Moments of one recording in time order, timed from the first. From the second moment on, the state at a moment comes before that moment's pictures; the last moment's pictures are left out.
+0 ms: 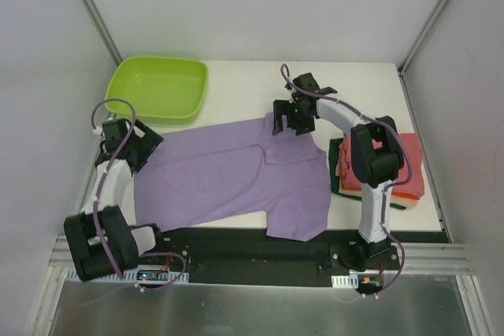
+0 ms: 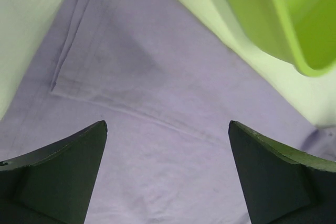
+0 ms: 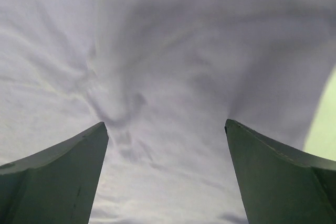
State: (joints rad) left arm 0.28 1.26 0.70 -0.30 0.13 -0.71; right arm 0.41 2.12 1.65 -0.65 -0.24 0.27
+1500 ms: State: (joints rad) left arm 0.28 1.11 0.49 -0.29 0.19 -0.80; right arm 0.54 1.80 1.16 -0.49 -0.21 0.36
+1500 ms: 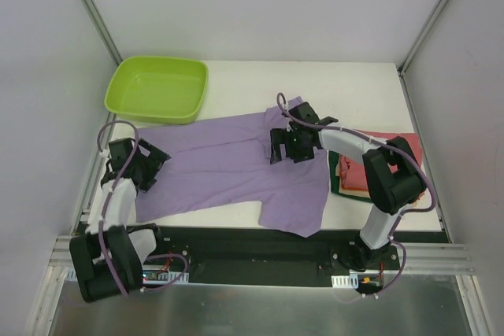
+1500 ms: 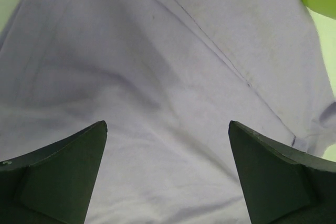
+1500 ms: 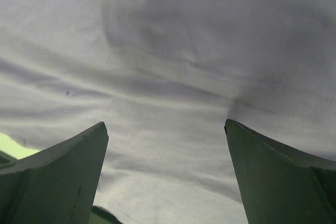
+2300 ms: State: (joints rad) left arm 0.28 0.56 0.33 -0.84 -0.08 -1.13; right arm 0.54 1.61 1.03 -0.42 -0.31 0.35
